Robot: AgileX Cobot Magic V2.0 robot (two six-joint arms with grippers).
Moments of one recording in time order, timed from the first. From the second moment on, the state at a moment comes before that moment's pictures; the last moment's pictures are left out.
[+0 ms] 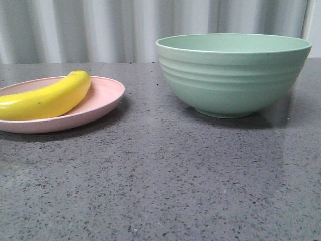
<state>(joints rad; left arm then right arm) -0.14 0.60 -0.51 -0.09 0.21 0.01 -0.15 0.31 -0.37 0.17 0.46 -0.03</state>
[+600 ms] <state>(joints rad) -0.44 1.23 -0.89 -0.09 0.55 0.01 -0.15 0.31 -0.37 0.18 0.45 -0.03</state>
